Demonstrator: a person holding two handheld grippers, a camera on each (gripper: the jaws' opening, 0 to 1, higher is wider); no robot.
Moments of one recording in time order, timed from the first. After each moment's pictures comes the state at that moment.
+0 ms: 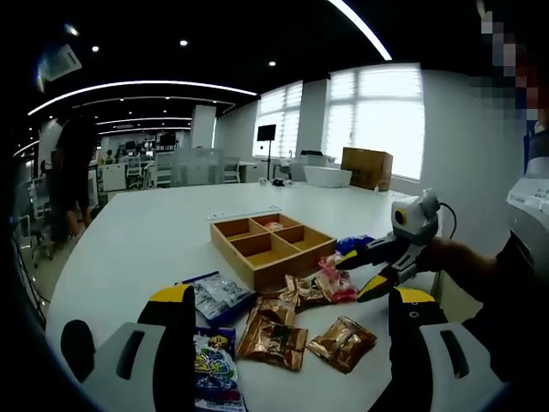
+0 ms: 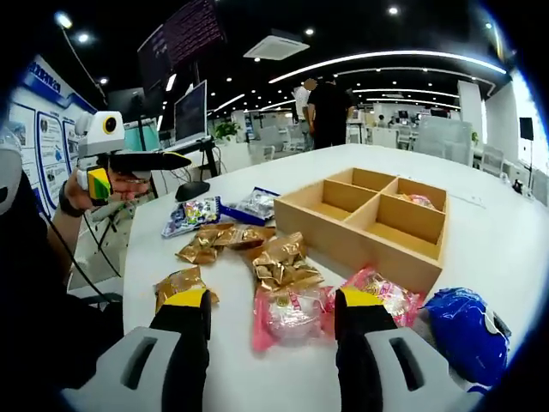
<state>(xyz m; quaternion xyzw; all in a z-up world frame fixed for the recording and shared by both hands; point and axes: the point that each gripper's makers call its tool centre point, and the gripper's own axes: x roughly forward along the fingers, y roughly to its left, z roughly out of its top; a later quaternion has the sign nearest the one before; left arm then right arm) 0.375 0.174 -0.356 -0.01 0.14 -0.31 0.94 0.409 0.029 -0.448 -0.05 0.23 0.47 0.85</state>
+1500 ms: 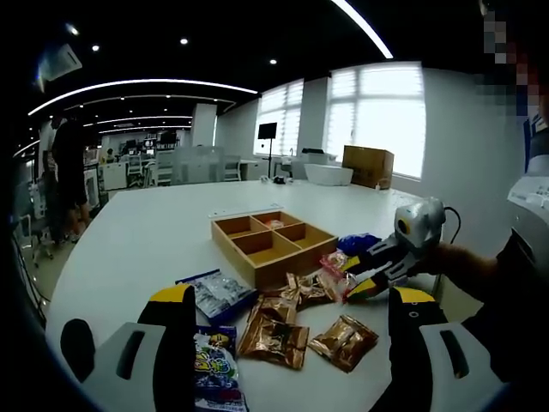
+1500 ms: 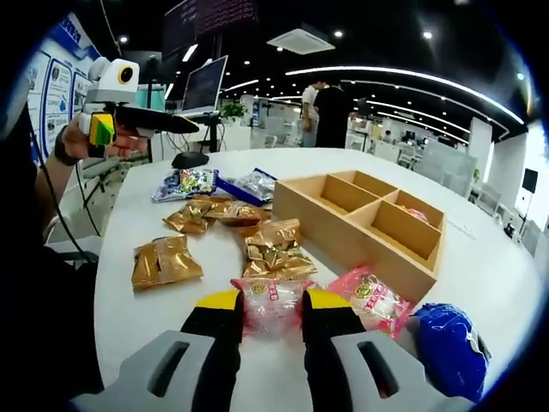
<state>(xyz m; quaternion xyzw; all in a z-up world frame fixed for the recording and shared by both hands) 0.375 0.172 -0.358 -0.01 0.14 -0.31 0.94 0.410 0.023 -0.462 -0.15 0.20 0.46 0.85</state>
